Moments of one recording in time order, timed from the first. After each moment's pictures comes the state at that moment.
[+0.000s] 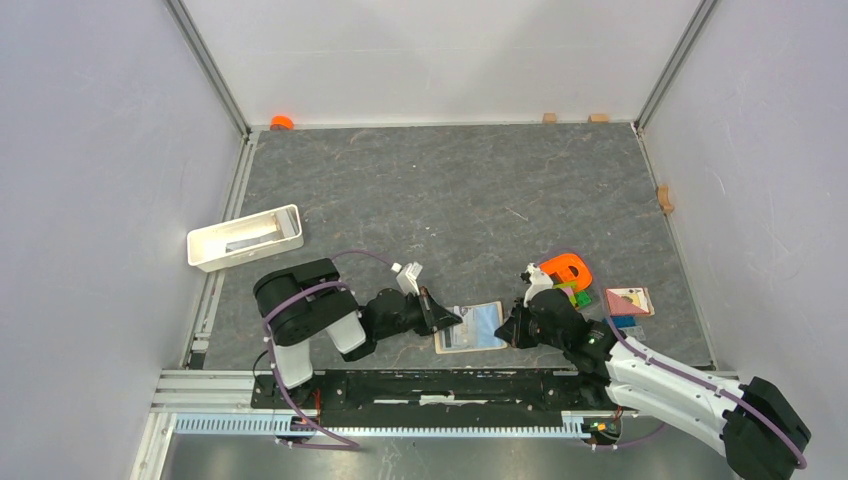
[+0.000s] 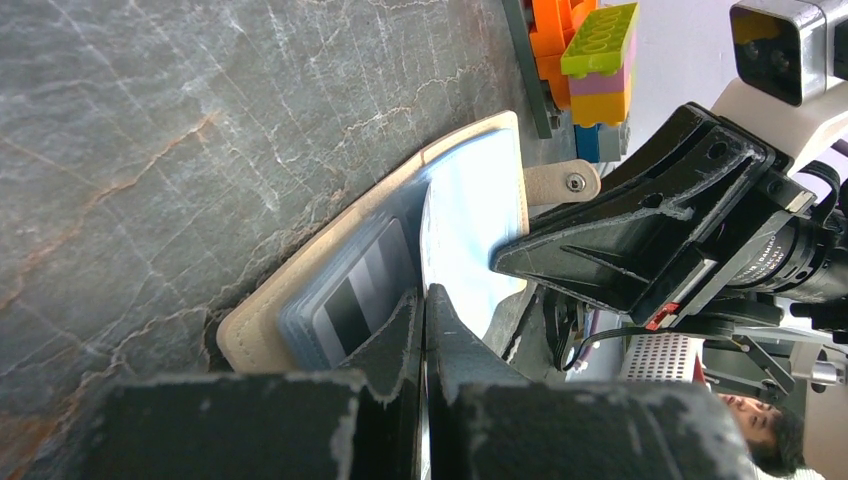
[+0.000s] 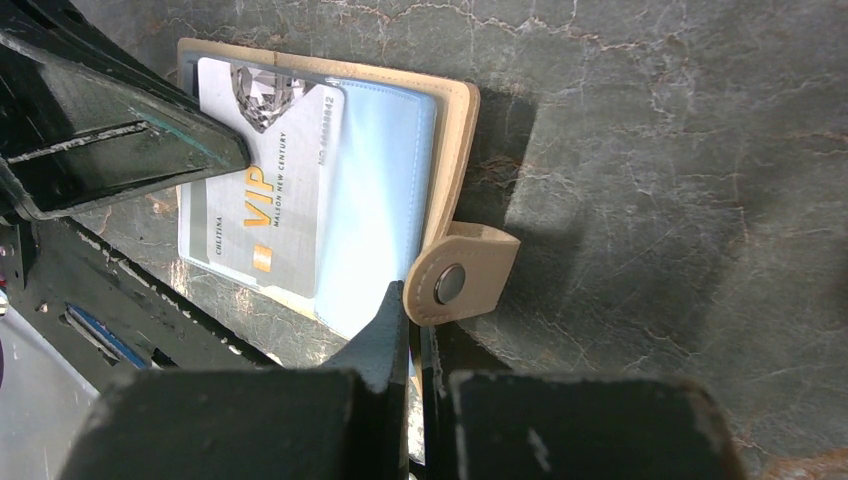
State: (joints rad) left arm -0.99 1.83 0.25 1.25 0.11 -1.11; right arm 0.82 0.74 0.14 -0.16 -0.03 0.72
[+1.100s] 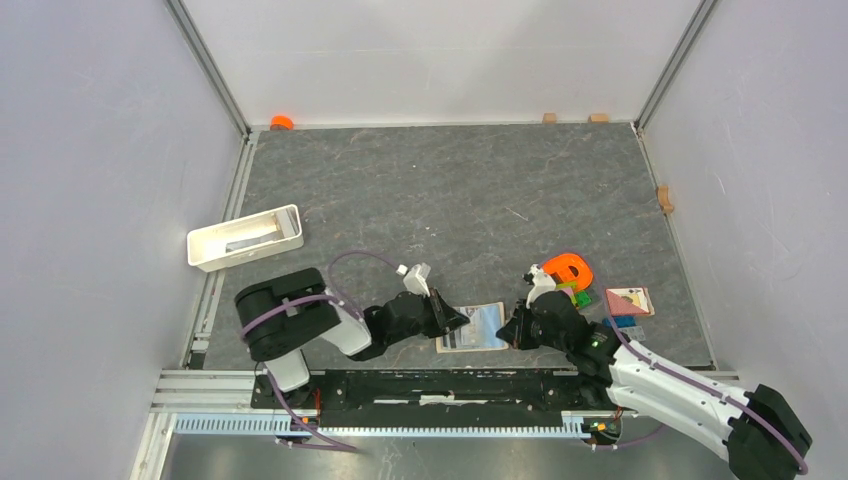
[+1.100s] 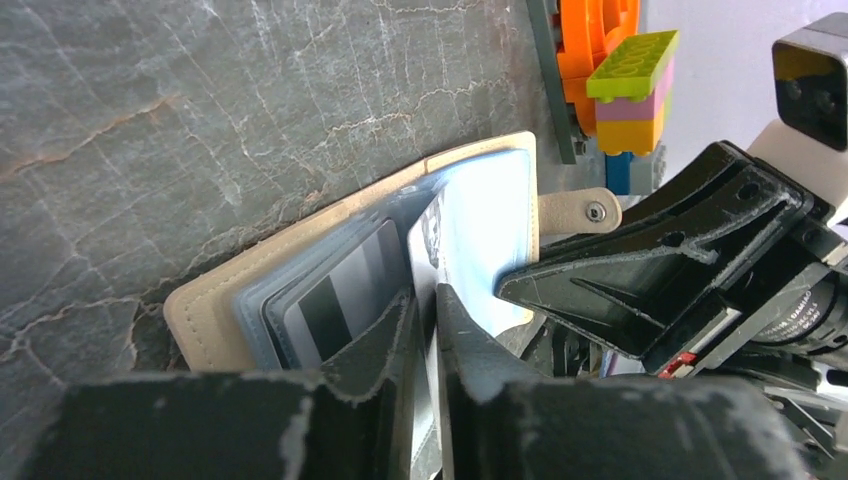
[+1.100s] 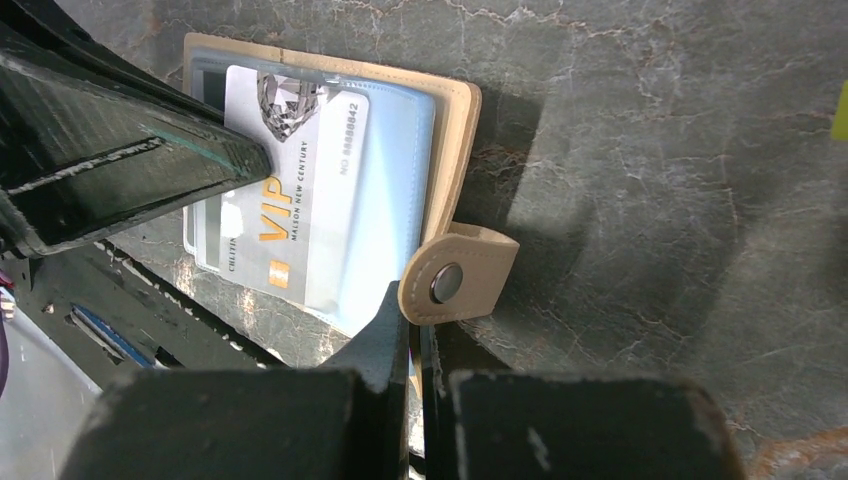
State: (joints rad) left arm -1.10 1.75 0.33 1.01 -0.08 -1.17; right arm 0.82 0.68 0.13 -0.19 -0.02 0.74
